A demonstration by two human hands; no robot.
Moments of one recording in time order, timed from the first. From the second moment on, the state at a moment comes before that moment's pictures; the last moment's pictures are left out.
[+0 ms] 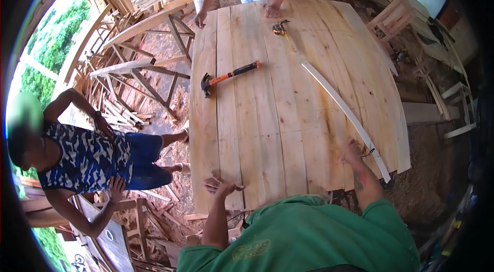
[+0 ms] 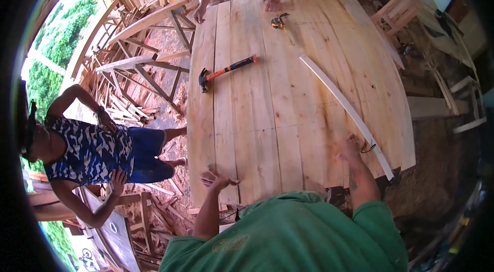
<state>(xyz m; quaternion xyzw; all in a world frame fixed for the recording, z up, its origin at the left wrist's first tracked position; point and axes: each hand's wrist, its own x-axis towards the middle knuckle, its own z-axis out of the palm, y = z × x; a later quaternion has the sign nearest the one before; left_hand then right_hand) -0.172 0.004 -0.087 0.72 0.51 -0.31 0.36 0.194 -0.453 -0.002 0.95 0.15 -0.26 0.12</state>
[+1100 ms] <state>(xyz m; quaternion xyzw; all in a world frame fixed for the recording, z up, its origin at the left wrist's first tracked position) -0.167 -0.007 -0.062 0.70 0.57 -0.26 0.33 0.187 -0.449 0.007 0.96 0.12 -0.24 0.11</state>
